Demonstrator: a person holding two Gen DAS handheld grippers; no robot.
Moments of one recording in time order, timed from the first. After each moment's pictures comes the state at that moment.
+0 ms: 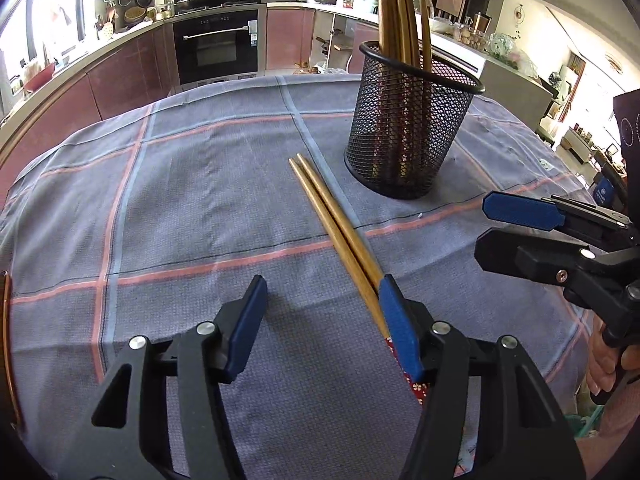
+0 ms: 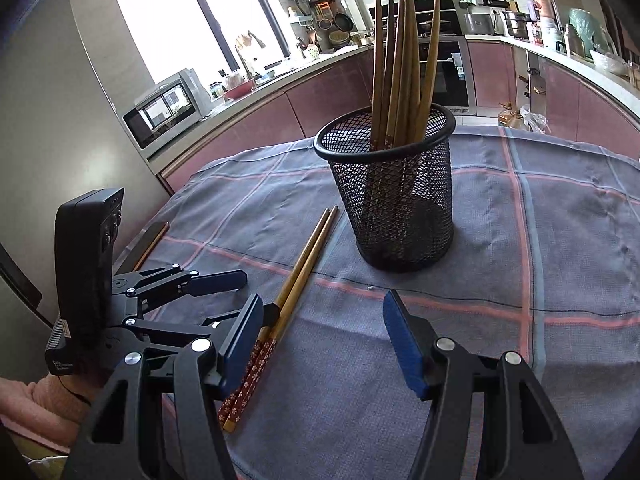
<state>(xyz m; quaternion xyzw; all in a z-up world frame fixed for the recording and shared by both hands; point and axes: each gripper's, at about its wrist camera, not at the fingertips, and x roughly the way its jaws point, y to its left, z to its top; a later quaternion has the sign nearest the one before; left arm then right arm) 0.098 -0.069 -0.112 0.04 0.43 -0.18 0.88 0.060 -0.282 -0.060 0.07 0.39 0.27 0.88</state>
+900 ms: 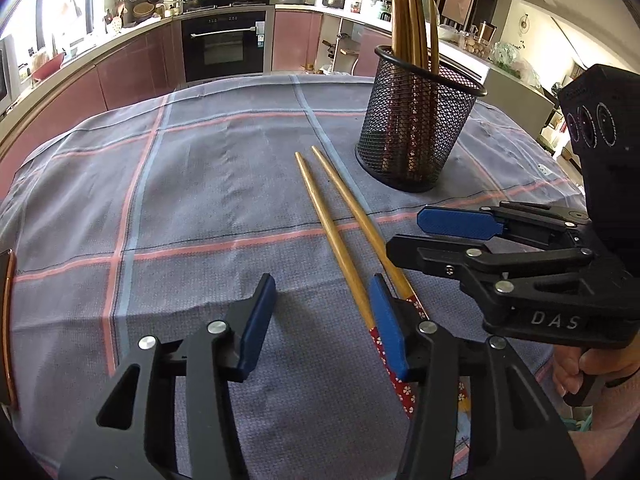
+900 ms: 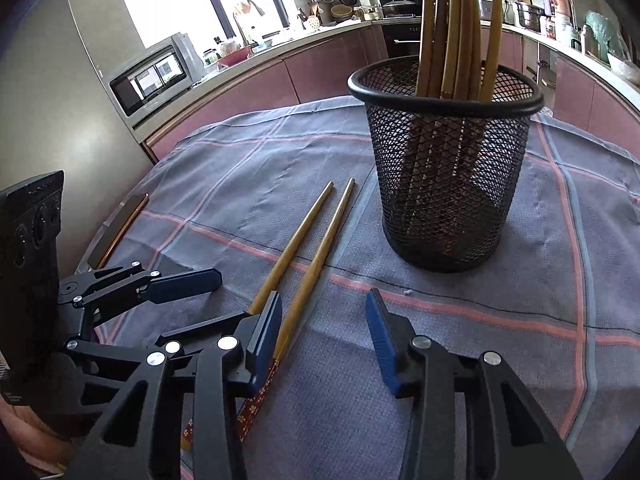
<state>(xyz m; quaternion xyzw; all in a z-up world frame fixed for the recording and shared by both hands) 0.086 -0.052 -0.114 0.02 0.43 -0.17 0.89 0.085 -0.229 -0.082 0.03 0.43 0.26 0.87</state>
